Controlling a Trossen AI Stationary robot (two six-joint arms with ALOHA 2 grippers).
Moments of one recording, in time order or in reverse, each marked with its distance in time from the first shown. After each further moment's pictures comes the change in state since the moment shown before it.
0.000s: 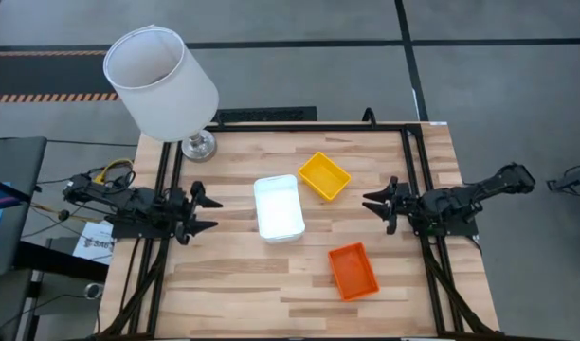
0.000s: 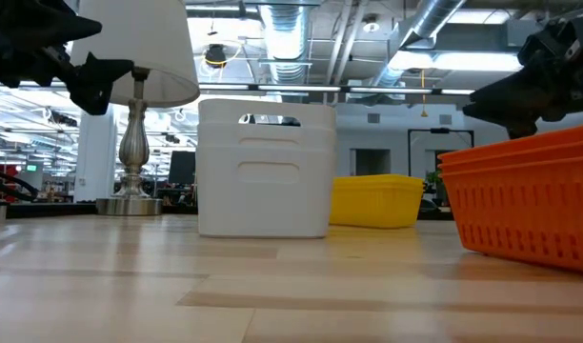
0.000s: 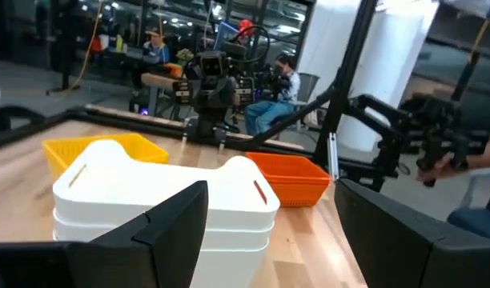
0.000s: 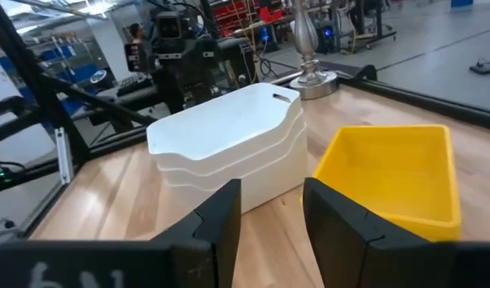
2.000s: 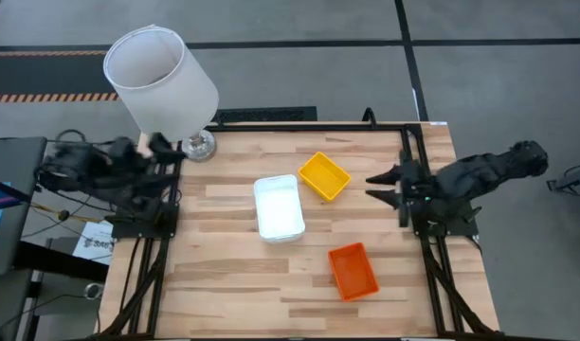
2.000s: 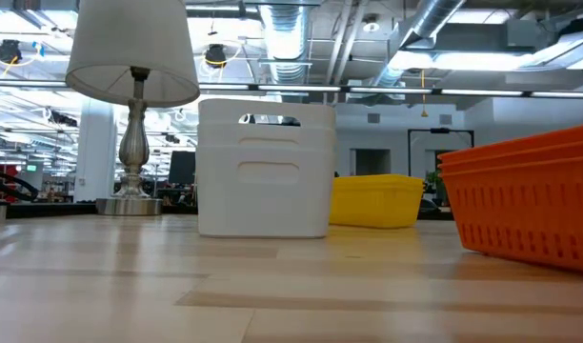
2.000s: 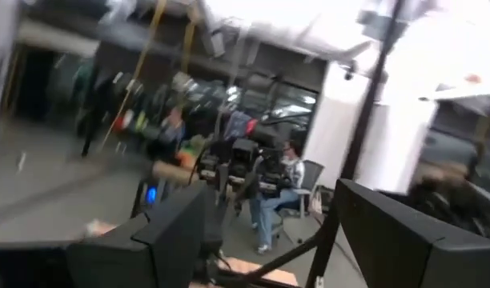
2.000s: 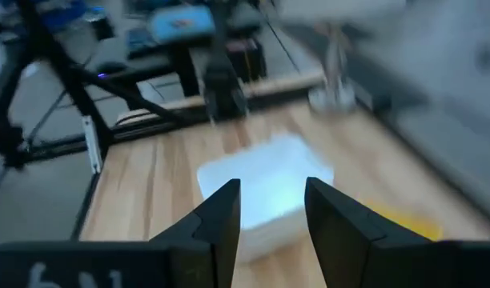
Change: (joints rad) left arm 0.000 0.486 0.863 -0.134 -0.119 0.002; right arm 0.093 0.615 1.026 -0.640 0.006 -0.004
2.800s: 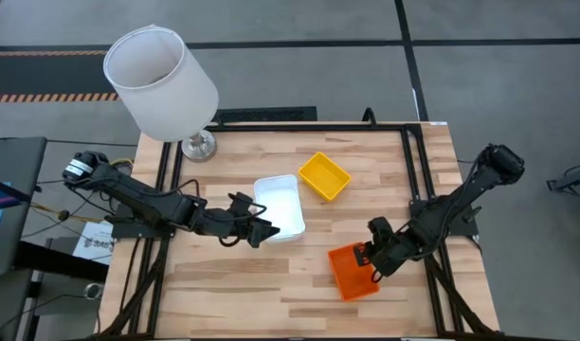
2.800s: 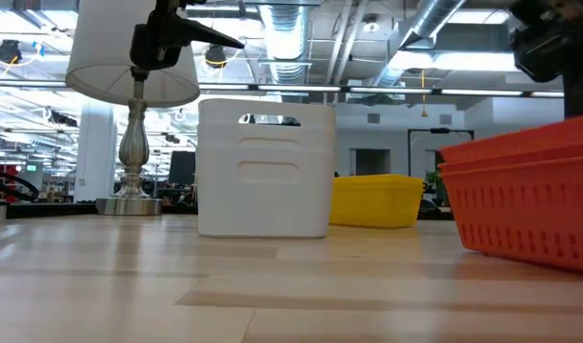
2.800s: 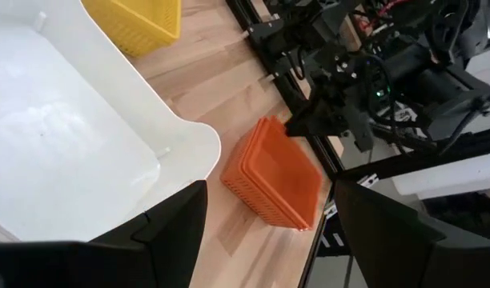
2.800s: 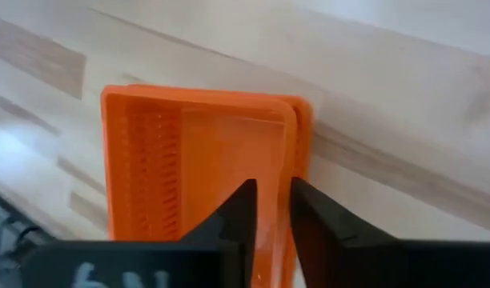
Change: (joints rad) left arm -0.057 0.798 0.000 0.019 -0.082 -0.964; right arm 0.247 0.499 -0.224 -0.128 -0.269 1.553
